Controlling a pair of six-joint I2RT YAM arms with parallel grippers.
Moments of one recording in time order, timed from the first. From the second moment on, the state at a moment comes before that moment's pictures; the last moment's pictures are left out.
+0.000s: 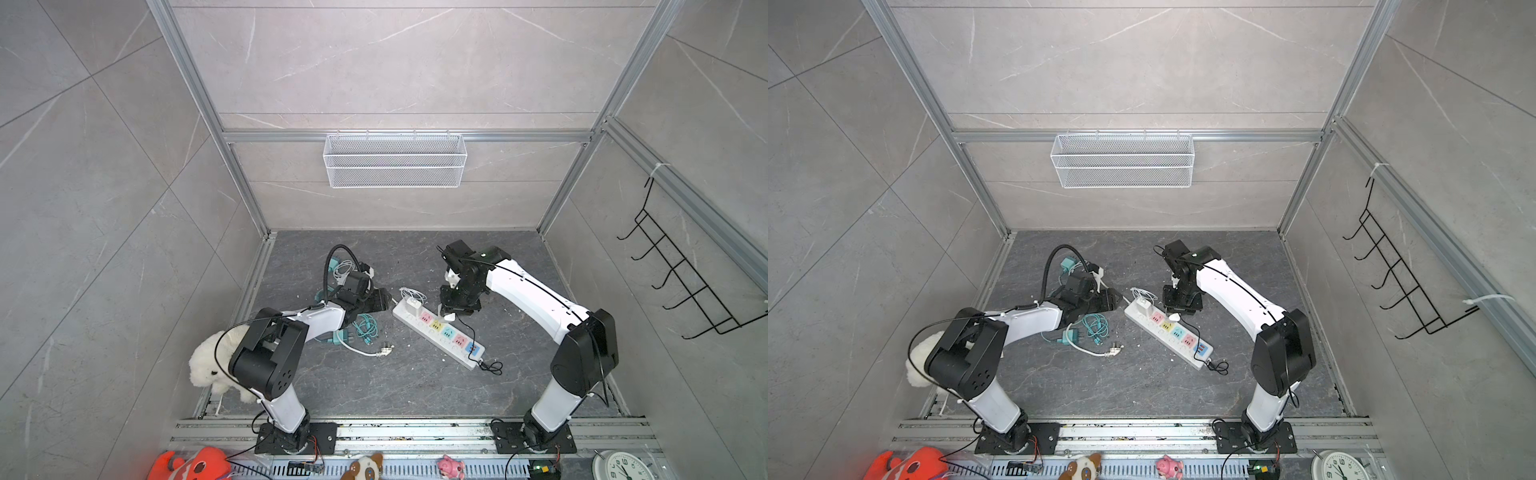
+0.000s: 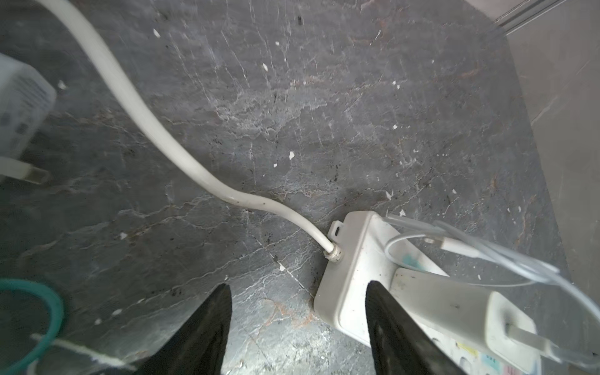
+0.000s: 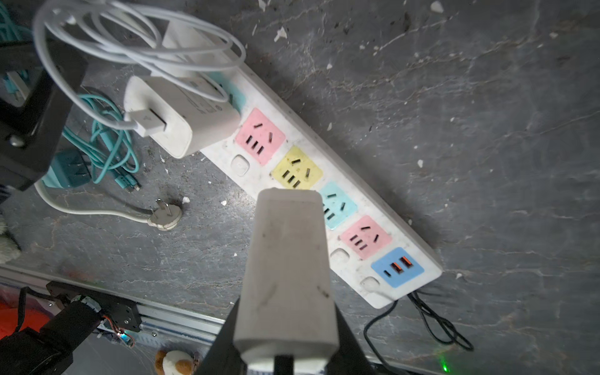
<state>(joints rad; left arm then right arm) -0.49 1.73 0.89 0.08 0.20 -0.51 0.53 1.74 1.55 -1.24 -0.19 0.51</state>
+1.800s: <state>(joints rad) -0.87 1.81 0.74 0.43 0.05 -0.67 0.50 1.62 1.36 -1.24 -0.18 0.72</state>
